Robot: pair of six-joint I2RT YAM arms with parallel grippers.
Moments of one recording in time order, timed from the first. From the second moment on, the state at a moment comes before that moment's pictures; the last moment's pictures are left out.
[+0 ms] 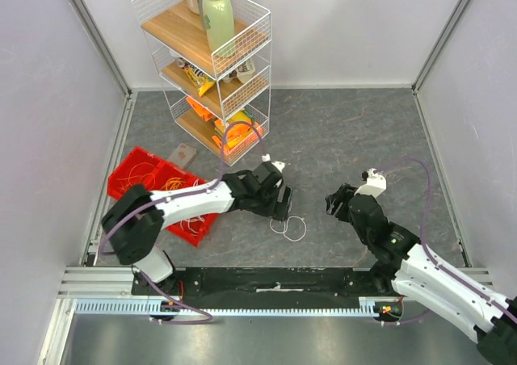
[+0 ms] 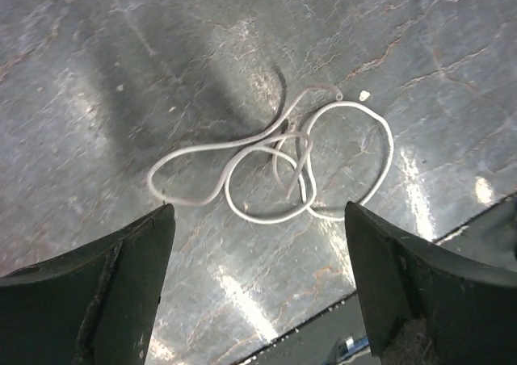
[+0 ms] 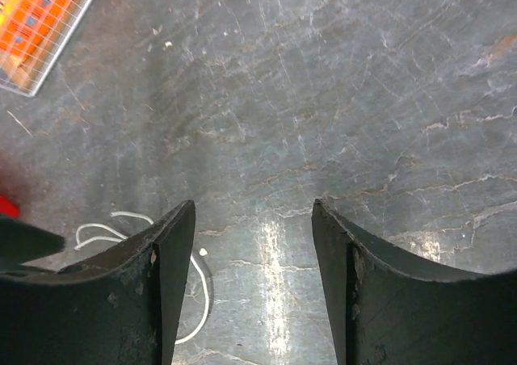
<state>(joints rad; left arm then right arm) -0.94 1.57 0.99 -0.40 0.01 -0.58 0.72 0.63 0.32 -0.25 0.49 0.74</state>
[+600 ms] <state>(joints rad) -1.04 1.85 1.17 -0.46 -0.08 -0.51 0.72 0.63 0.32 -0.26 0.50 0.71</state>
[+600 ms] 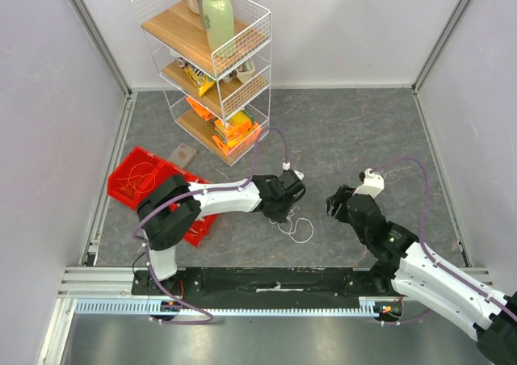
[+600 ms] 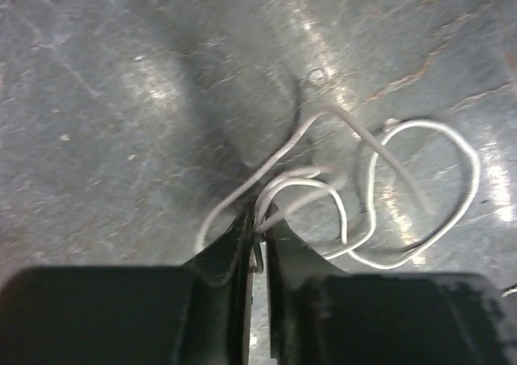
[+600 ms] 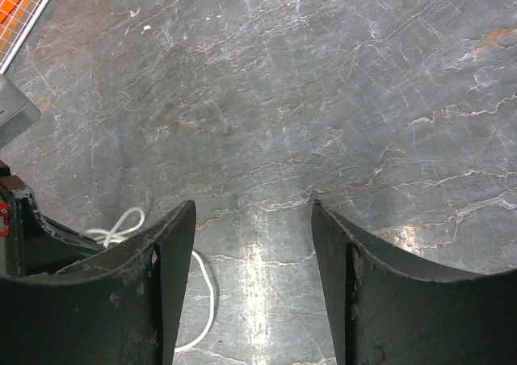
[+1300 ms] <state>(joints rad) -1.00 0.87 1.09 -0.69 -0.49 -0.48 0.72 0.67 0.32 -0.26 0.49 0.70</state>
